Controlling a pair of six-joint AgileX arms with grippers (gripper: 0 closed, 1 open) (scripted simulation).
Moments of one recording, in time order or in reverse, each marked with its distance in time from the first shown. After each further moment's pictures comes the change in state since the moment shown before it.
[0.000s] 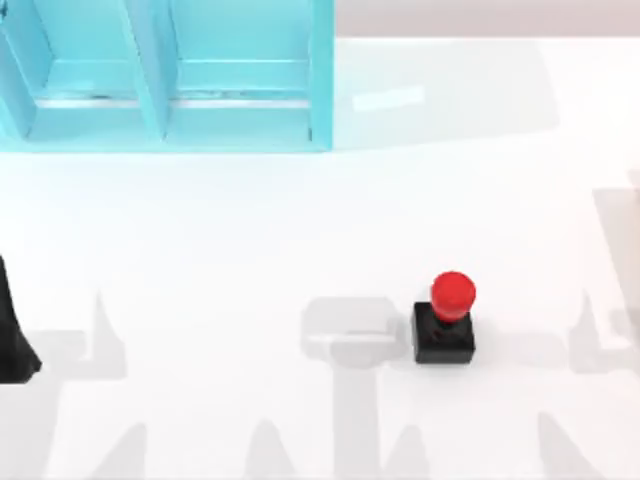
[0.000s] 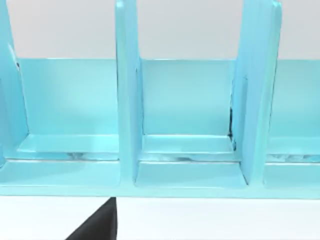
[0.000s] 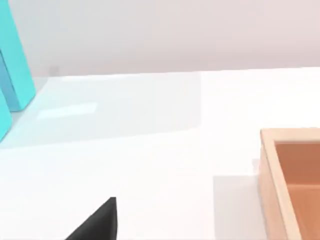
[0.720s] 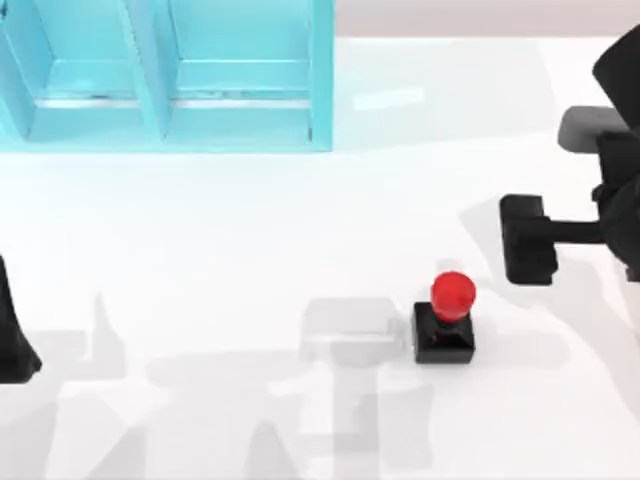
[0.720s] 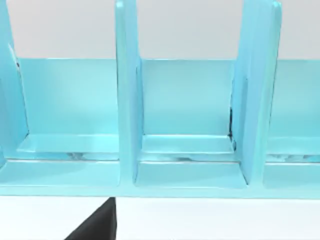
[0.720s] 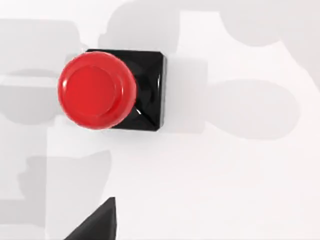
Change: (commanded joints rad) left arm 0.000 0.000 0.000 0.000 0.000 0.000; right arm 0.398 1.171 0.950 -0.831 0.026 0.381
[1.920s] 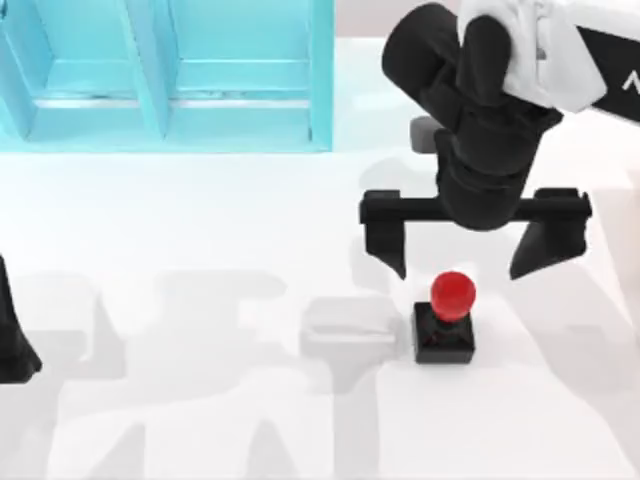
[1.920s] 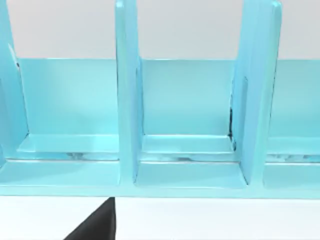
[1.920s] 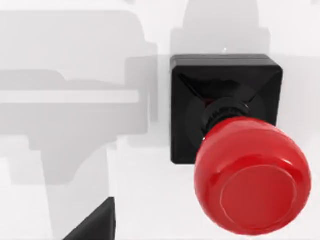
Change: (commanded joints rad) left arm 0.000 0.000 0.000 0.000 0.000 0.000; right arm 0.110 0.590 0.493 -0.239 -0.029 0.154
